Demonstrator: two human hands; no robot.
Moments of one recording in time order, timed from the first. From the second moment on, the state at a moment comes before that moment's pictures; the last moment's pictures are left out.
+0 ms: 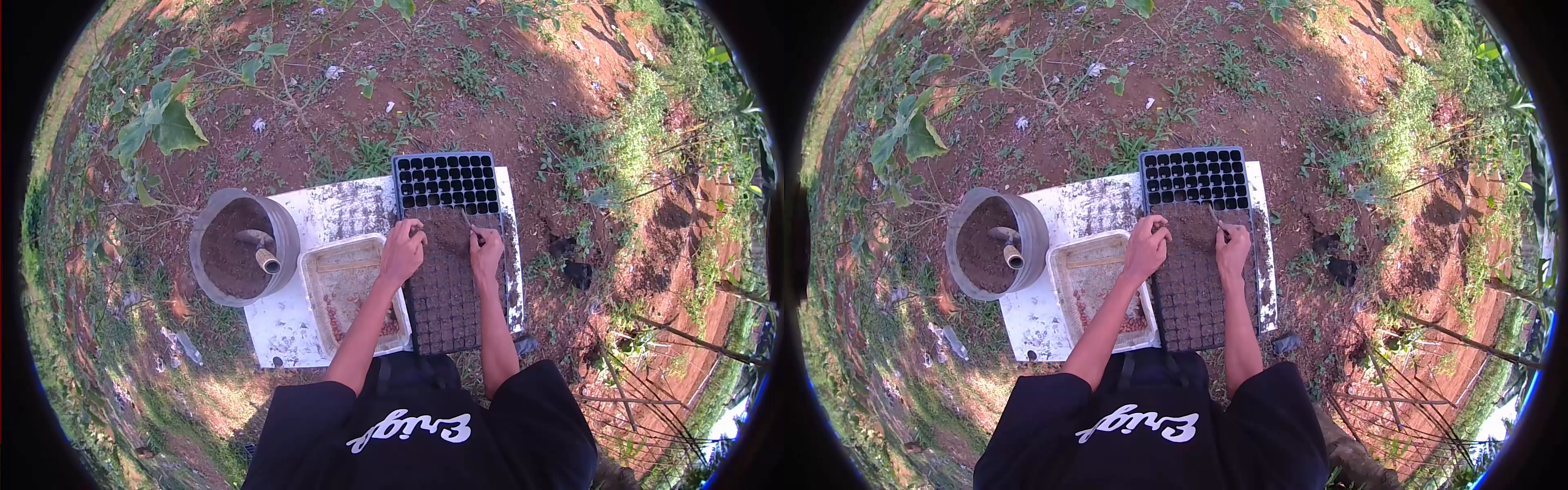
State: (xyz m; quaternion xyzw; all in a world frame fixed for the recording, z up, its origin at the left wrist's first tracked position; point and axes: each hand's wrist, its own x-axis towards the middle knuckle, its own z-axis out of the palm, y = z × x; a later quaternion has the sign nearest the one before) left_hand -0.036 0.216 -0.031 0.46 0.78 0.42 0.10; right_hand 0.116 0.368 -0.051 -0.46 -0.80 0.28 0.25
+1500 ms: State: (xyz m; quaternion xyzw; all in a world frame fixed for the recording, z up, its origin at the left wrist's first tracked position) left_hand -0.037 0.216 -0.031 0.46 0.77 0.42 0.11; right_hand 0.087 0.393 -0.038 -0.33 -0.88 0.24 0.22
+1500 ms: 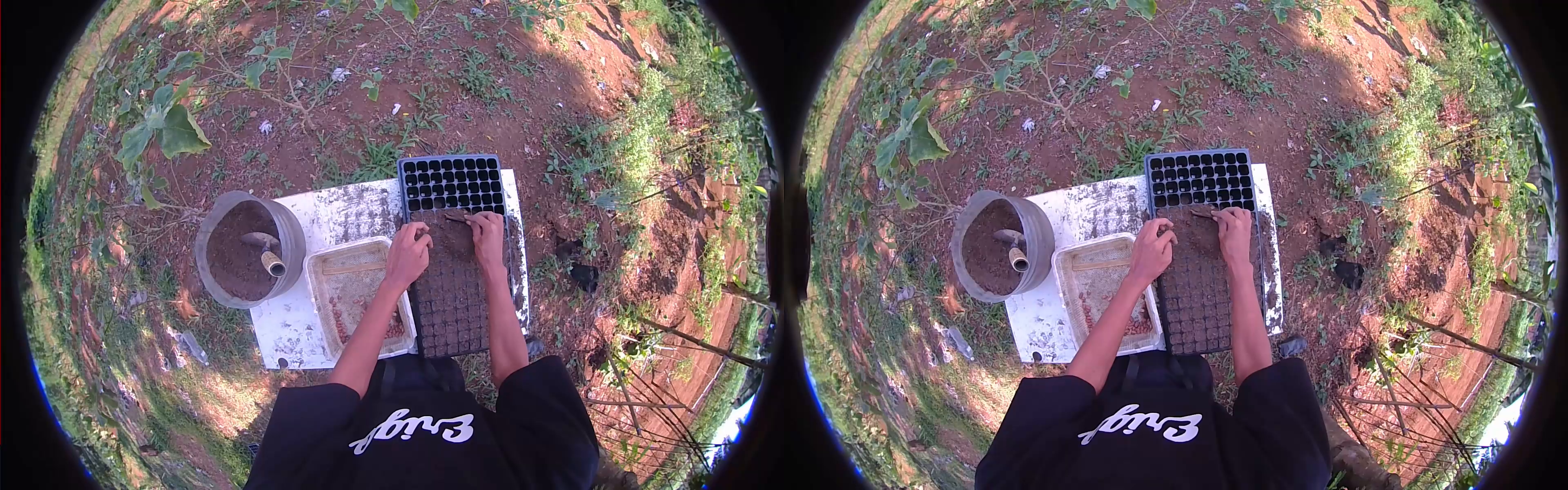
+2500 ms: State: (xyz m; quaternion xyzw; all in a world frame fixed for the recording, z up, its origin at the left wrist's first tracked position) left_hand -0.036 0.216 -0.029 0.46 0.78 0.42 0.09; right_hand 0.056 0.407 -0.050 -0.21 -0.91 0.29 0.21
